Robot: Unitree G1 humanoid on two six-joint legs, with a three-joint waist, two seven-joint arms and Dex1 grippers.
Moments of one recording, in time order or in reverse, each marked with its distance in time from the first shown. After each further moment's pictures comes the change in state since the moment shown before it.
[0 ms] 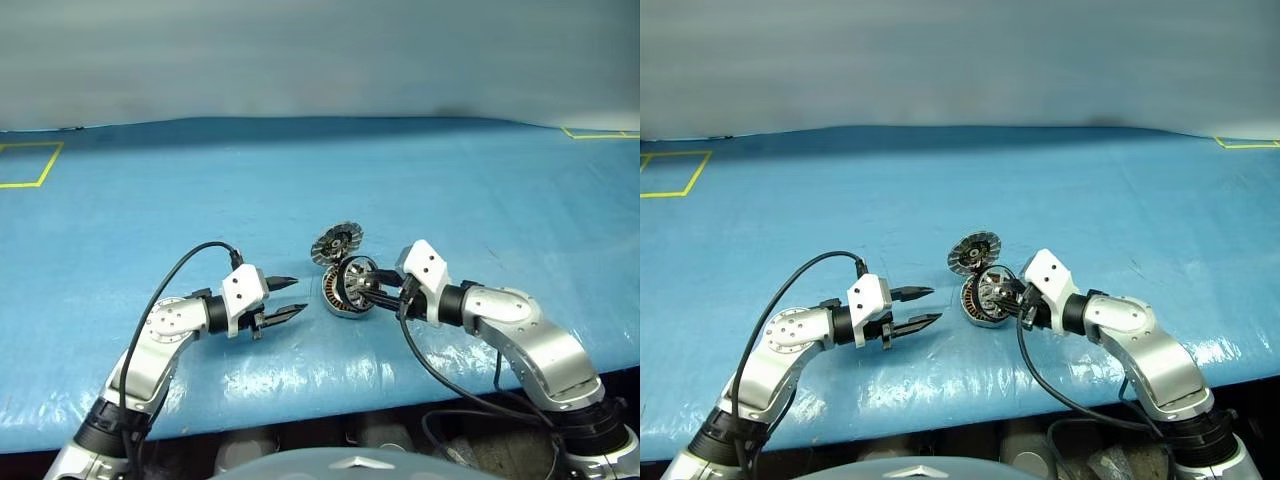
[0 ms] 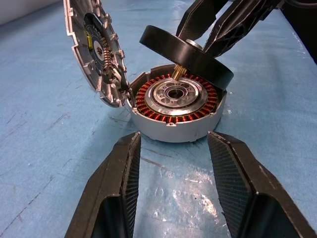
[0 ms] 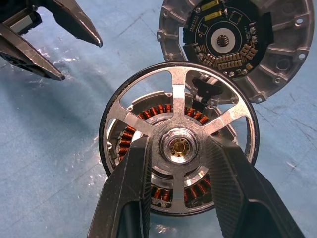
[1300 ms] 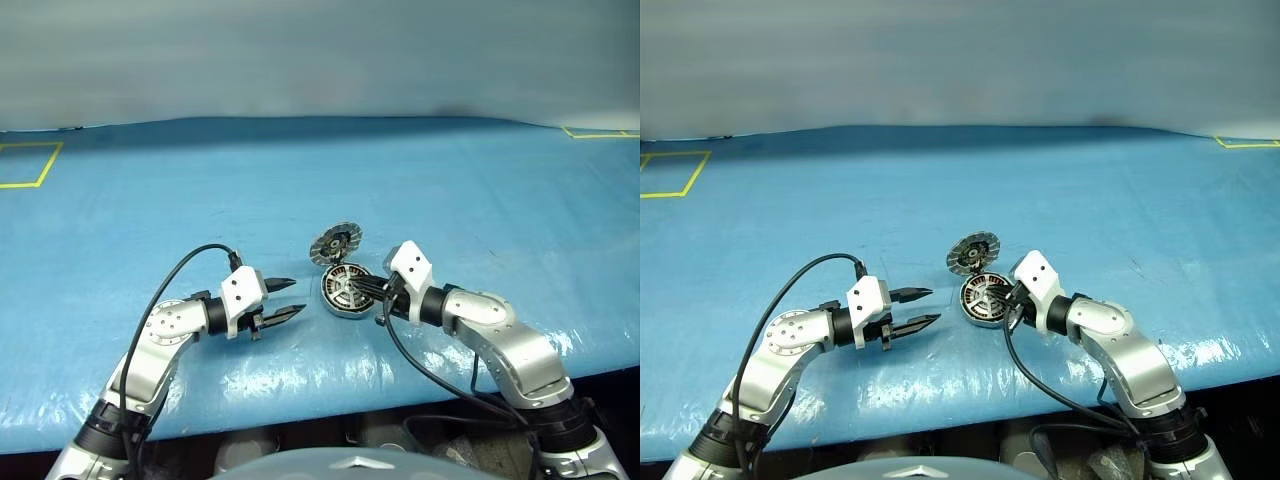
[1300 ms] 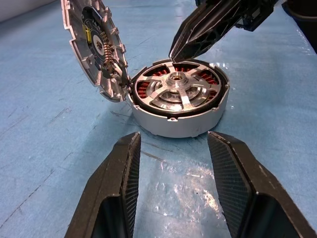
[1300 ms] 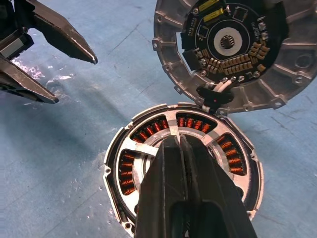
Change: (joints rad) left arm 0.004 -0.004 0.000 0.026 0.005 -0.024 0.007; right arm -0.010 0.129 0.047 0.079 -0.023 -0.041 -0.050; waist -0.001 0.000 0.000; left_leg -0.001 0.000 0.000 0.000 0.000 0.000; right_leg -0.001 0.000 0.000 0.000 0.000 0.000
